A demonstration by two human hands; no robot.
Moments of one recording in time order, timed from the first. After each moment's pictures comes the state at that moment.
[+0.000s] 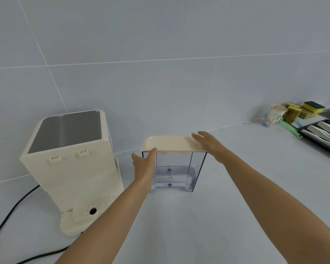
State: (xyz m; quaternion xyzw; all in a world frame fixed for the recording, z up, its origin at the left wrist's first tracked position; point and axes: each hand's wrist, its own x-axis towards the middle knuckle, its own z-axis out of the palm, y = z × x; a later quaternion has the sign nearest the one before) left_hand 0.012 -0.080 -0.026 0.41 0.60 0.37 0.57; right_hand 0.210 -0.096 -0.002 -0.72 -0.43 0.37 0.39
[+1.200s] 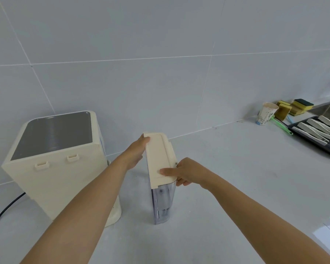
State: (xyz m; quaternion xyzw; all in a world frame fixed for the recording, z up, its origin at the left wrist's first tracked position) left_hand 0.007 -0.004 -0.023 0.59 0.45 0.20 0.64; right_hand 0.144 -0.133 -0.007 -0.72 -0.48 0.45 0.22
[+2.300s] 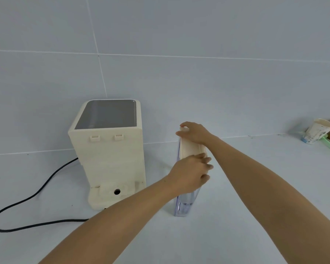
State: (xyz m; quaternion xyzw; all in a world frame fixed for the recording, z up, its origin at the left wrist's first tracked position) left_hand 0.006 -0.117 -0.005 0.95 0.28 0.13 0.09; right_hand 0.114 -0.026 0.016 -0.72 -0.63 0.25 0.15
